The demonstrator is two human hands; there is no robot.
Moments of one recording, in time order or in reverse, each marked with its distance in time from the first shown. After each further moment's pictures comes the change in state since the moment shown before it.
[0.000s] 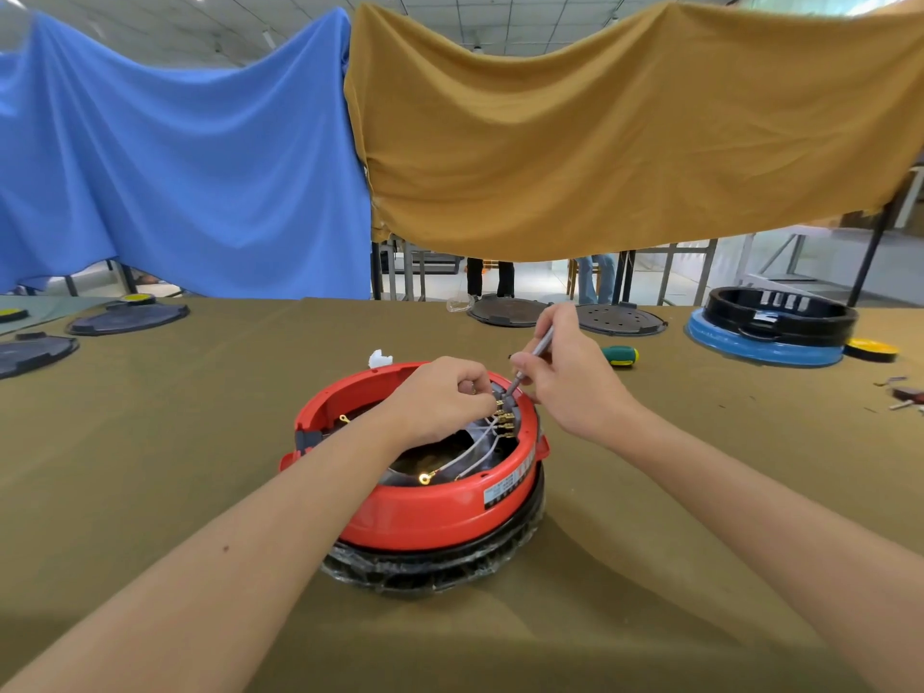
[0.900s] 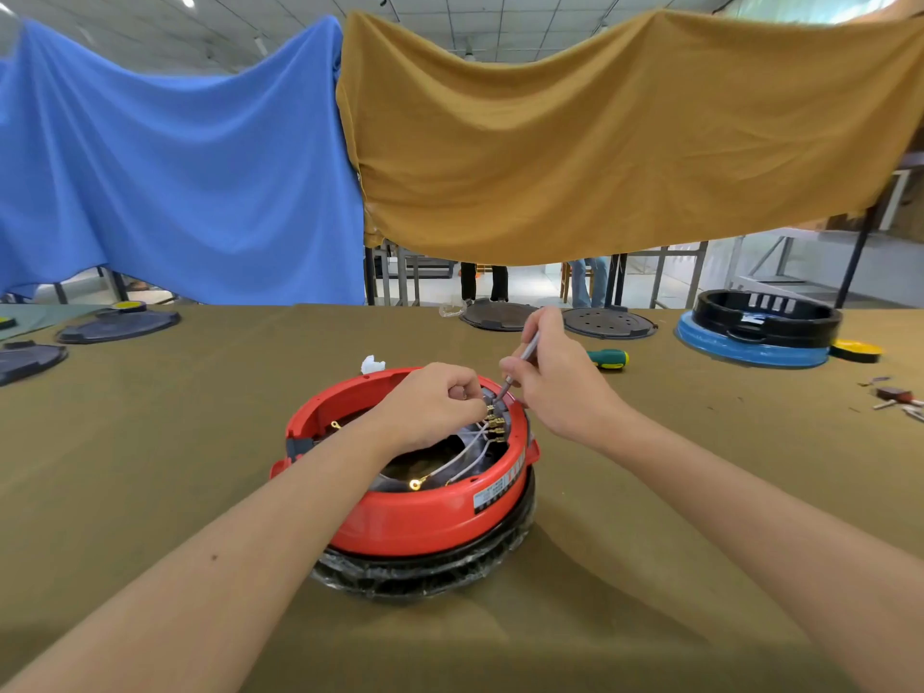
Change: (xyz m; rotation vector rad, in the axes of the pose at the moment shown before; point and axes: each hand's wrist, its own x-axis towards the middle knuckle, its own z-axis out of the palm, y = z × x) left_hand 0.001 0.000 0.000 0.022 -0.001 0.001; right_hand 0.001 -0.003 -0.001 -0.078 -0.011 0.005
